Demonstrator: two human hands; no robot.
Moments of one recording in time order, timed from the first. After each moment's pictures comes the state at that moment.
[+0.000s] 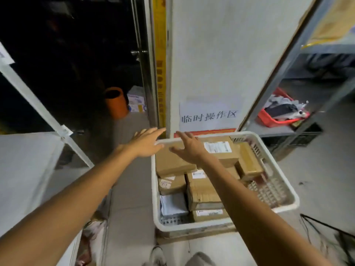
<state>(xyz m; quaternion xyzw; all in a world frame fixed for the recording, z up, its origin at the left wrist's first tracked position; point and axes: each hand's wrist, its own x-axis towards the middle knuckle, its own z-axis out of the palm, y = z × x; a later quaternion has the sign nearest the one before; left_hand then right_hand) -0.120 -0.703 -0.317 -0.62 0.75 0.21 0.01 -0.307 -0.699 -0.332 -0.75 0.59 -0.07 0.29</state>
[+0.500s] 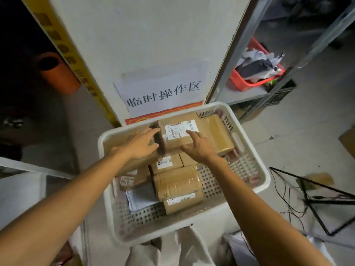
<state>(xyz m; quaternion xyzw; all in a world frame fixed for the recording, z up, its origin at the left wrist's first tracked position) -0.260 -0.802 -0.429 -0.54 0.78 0.33 0.03 -0.478 -0.762 -0.434 -0.61 0.70 -0.03 0.36</state>
